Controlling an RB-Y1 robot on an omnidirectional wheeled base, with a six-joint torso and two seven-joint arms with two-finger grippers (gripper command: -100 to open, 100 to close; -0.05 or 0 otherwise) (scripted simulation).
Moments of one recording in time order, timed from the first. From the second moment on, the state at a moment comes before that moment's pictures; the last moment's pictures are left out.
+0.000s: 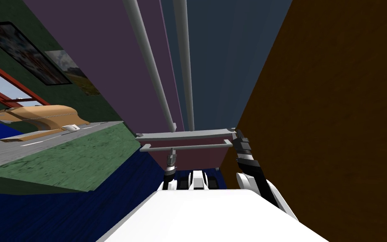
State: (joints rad) left arm 0.09 0.01 0.05 -0.90 -0.02 -1.30 0.13; right arm 0.54 0.01 -0.06 -2.24 0.09 -0.36 -0.06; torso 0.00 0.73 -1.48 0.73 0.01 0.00
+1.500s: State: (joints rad) left arm 0.06 0.02 0.03 -0.96 -0.03 -1.16 0.15; right arm 0.54 0.01 -0.06 -2.24 0.09 -0.36 -0.06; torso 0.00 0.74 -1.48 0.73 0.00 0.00
